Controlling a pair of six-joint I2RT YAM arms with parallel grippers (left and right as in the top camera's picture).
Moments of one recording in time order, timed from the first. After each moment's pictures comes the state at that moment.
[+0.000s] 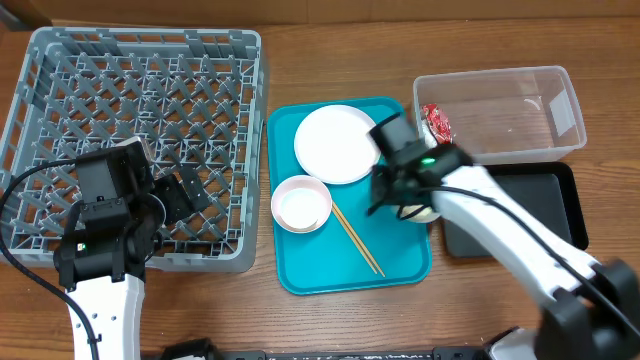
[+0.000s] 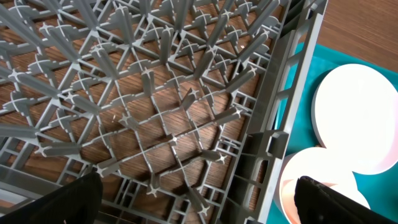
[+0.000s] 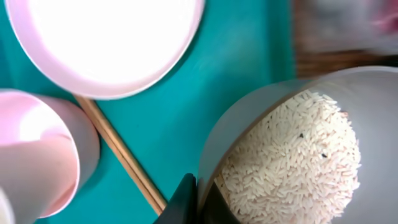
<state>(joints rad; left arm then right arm) 0.19 1.05 1.02 -0.90 0.09 -0.26 0.51 1.60 1.21 -0.89 0.03 0.57</state>
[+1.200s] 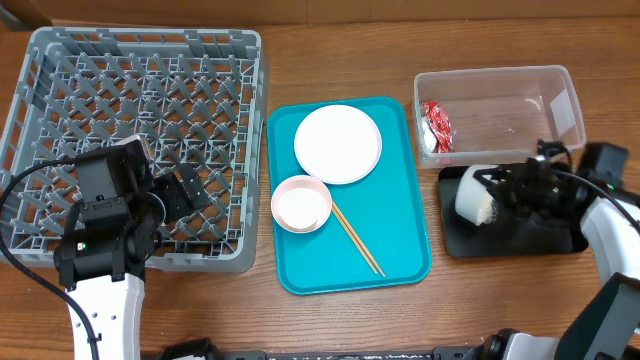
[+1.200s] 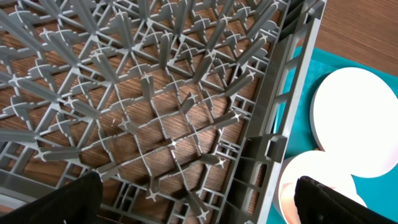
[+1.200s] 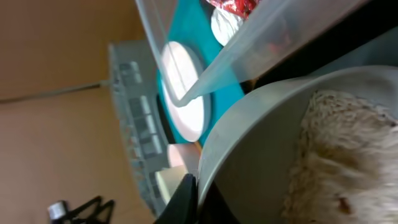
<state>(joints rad) 0.19 1.05 1.02 -0.89 0.09 -0.26 -0.46 1.51 0.85 -0.60 -1.05 0.37</state>
